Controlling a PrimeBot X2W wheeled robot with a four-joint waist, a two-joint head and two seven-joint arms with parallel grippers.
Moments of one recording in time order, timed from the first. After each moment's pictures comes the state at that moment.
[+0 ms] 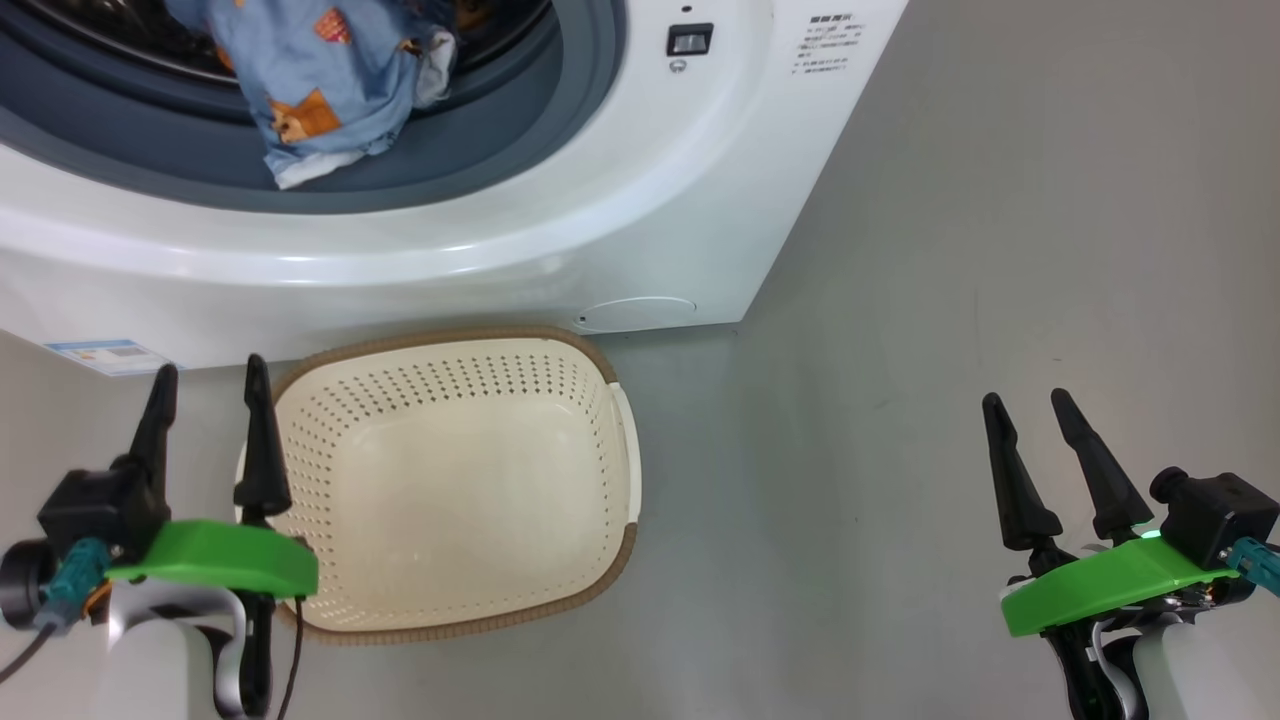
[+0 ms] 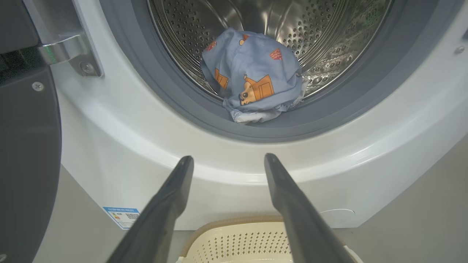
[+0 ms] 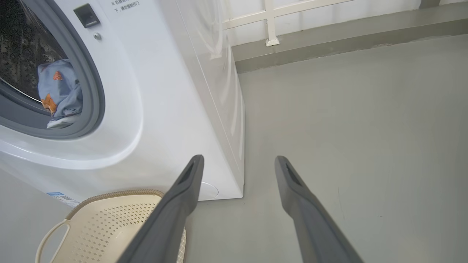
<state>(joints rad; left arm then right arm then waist) -0.33 0.04 0.11 0.30 -0.13 -0.13 -0.26 -0.20 -0.15 0.02 0.24 0.41 0.13 -0.26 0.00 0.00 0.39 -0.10</state>
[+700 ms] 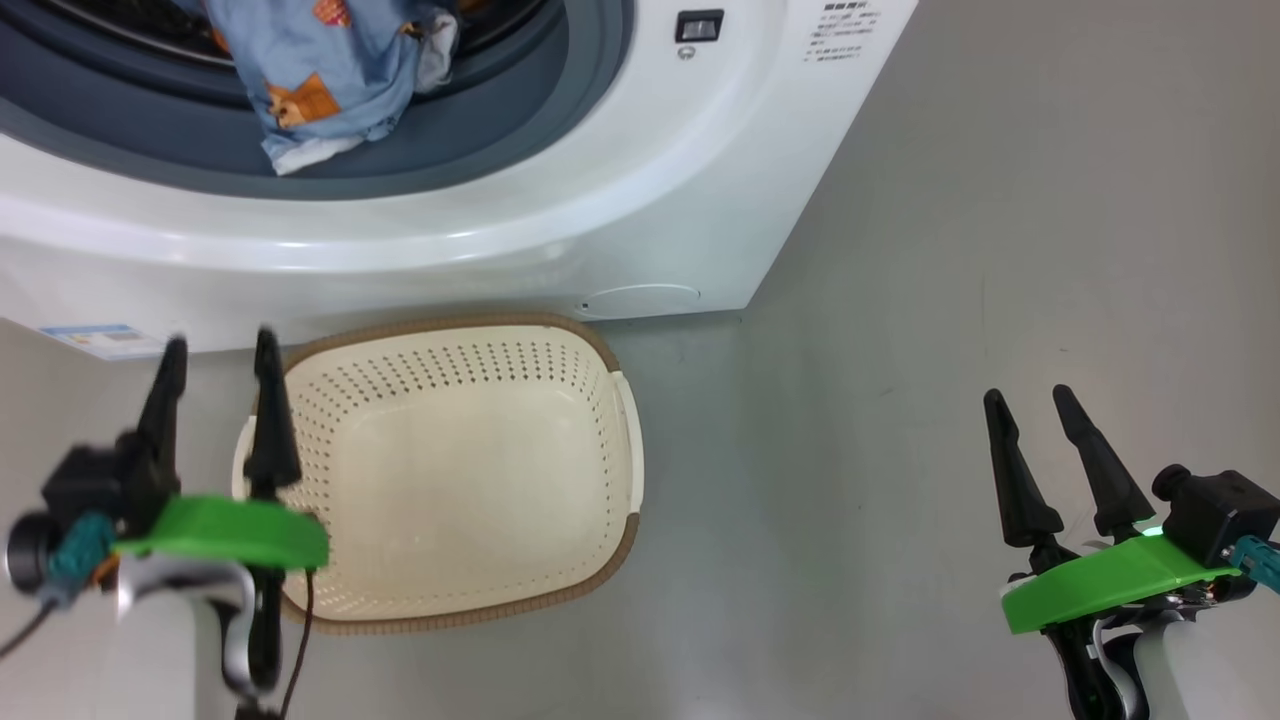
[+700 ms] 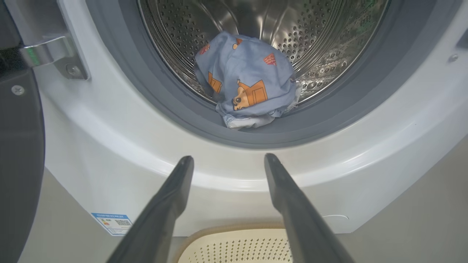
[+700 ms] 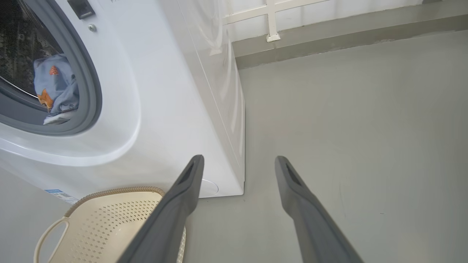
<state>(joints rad) -0.33 0.03 0.09 0.28 -0.15 -0.13 -0.26 -0.20 -0.15 0.02 0.24 0.41 0.13 -0.26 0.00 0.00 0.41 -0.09</state>
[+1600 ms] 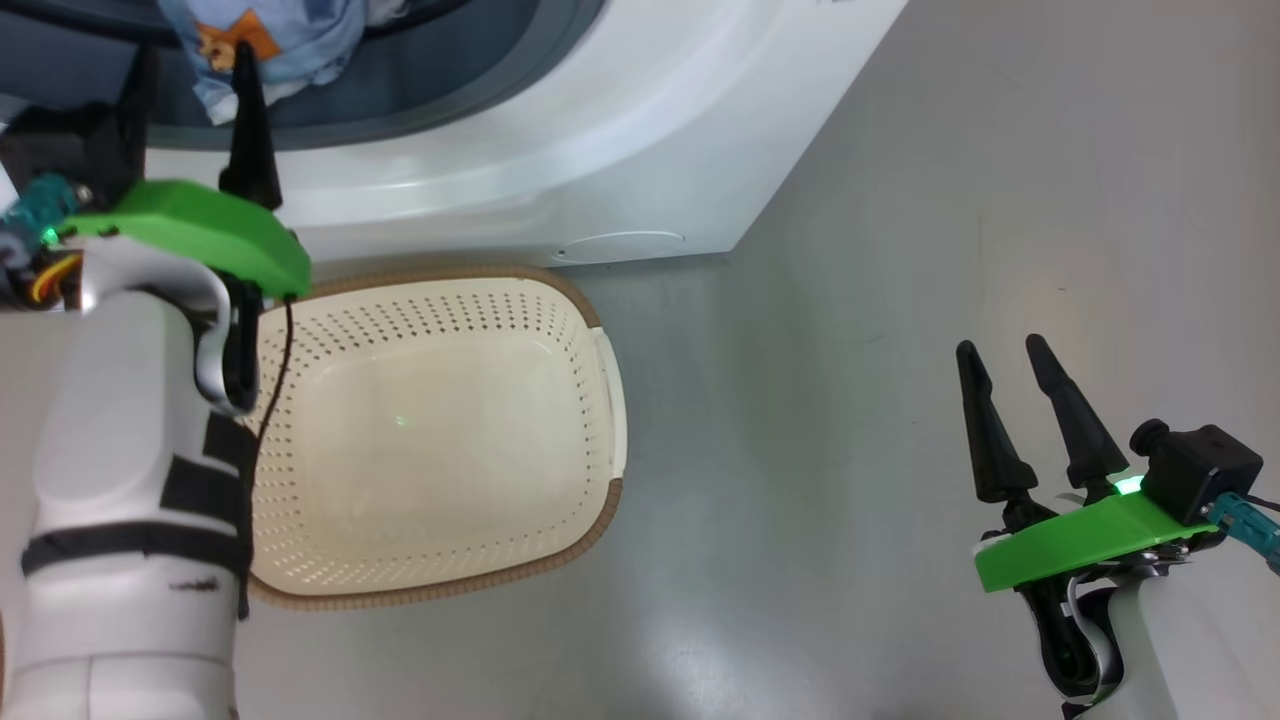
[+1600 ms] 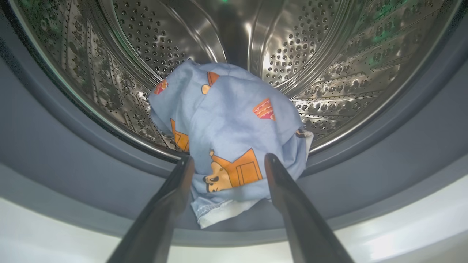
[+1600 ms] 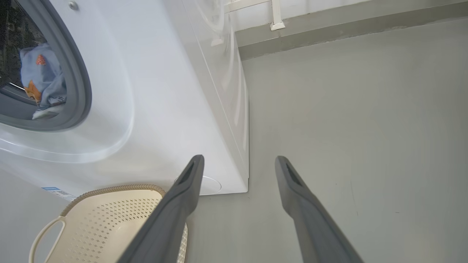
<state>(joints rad) -0.92 0.05 0.02 0.75 -0.13 -0.13 -0.26 -0.28 -0.13 0.04 0.23 0.41 0.13 -0.26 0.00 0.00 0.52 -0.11</state>
